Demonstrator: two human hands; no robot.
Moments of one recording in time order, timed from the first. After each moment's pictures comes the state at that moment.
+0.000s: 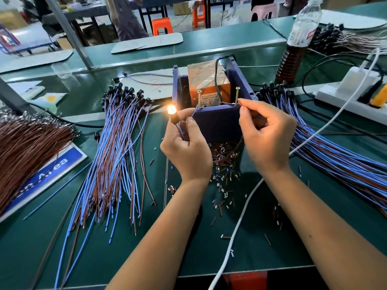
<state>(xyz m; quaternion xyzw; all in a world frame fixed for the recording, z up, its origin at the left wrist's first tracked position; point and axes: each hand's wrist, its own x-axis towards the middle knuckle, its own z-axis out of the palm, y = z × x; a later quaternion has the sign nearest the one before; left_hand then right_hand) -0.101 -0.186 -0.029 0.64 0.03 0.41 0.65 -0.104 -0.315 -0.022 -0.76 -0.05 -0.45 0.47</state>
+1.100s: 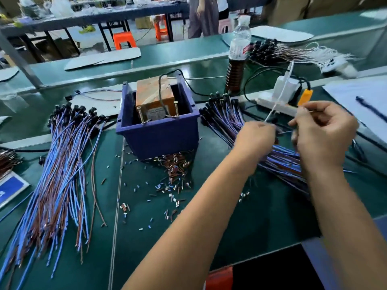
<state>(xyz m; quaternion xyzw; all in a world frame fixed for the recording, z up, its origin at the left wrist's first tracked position) -0.116 -0.368 0.010 0.76 -0.11 -0.24 0.59 -0.166 -0.471 -0.003 -0.67 0.21 -0.46 0.55</state>
